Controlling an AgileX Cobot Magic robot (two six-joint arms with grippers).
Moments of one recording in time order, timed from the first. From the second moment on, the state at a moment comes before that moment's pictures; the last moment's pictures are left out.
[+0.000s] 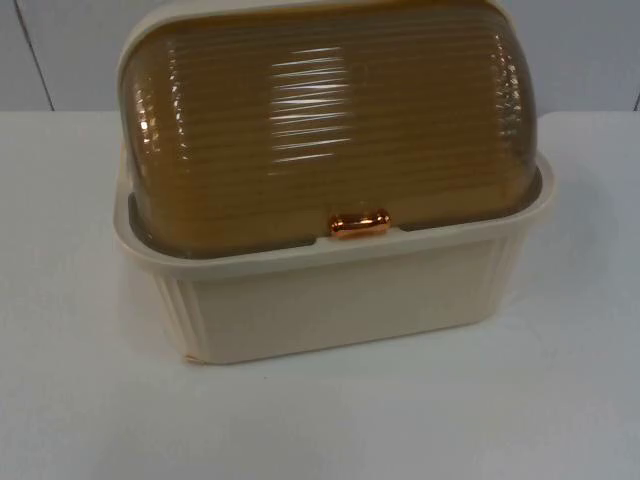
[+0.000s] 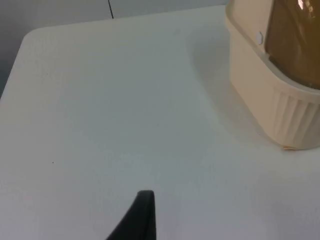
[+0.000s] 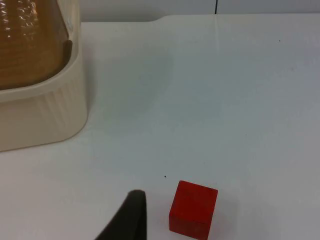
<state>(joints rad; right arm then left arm) 0.03 0.00 -0.52 -0.01 1.08 0.01 0.00 0.00 -0.50 -0.06 1.08 0.11</state>
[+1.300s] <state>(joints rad) 0.03 0.27 -0.80 -0.15 1.02 0.08 0.00 0.20 -0.69 0.05 0.90 0.05</state>
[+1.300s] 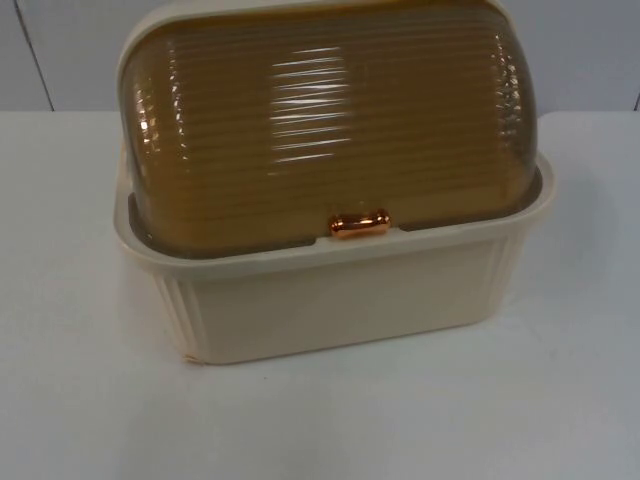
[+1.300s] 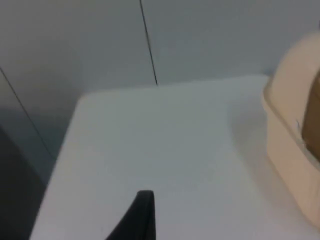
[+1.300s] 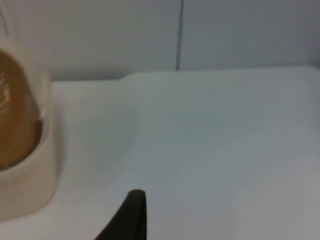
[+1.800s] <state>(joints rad) 0.03 0.60 -0.91 -0.27 0.73 0.13 0.00 0.53 -0.73 0.06 0.55 -0.02</state>
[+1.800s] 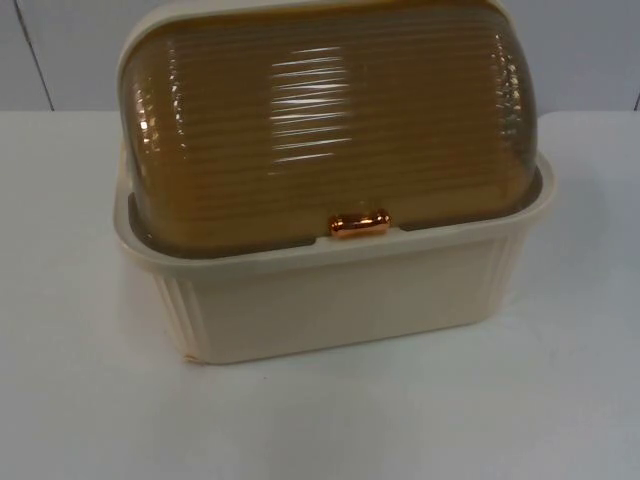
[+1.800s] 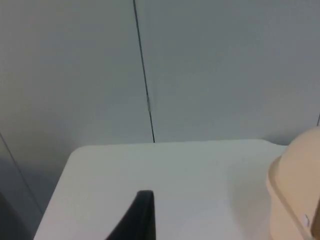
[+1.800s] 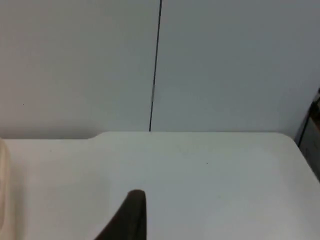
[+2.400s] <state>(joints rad) 0.03 0.69 -0.95 -0.21 0.70 0.14 -0.05 0.86 -0.76 0.07 0.48 0.06</state>
